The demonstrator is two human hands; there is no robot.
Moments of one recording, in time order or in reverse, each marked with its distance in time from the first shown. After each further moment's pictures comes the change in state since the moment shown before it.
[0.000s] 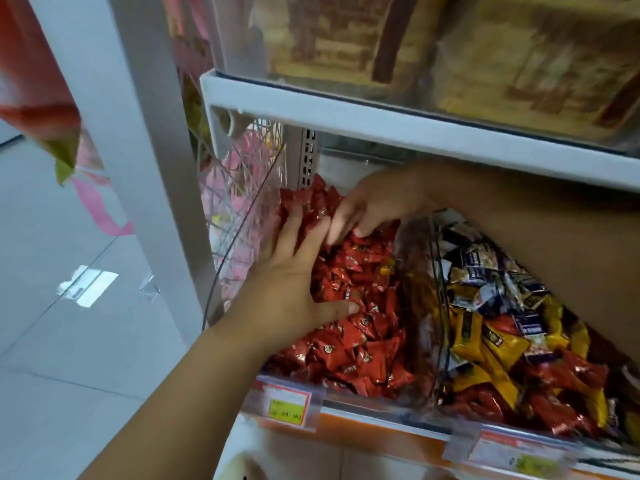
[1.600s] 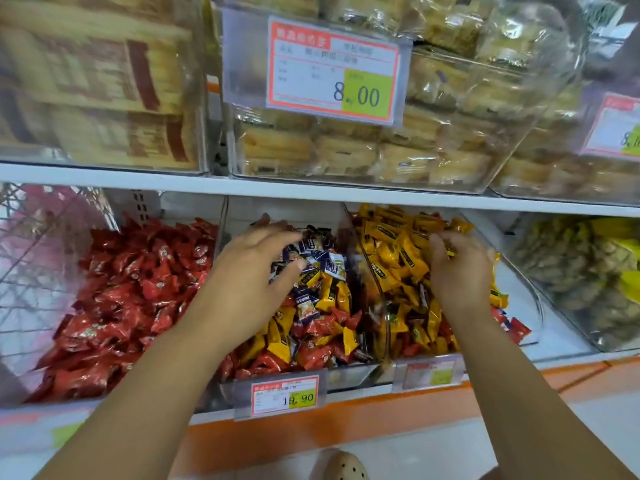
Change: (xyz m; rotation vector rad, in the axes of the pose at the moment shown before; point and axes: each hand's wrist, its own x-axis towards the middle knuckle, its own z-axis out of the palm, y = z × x) left_hand 0.010 0.182 0.027 -0.097 0.107 0.359; right_hand -0.236 0.192 0.149 0.182 1.609 0.757
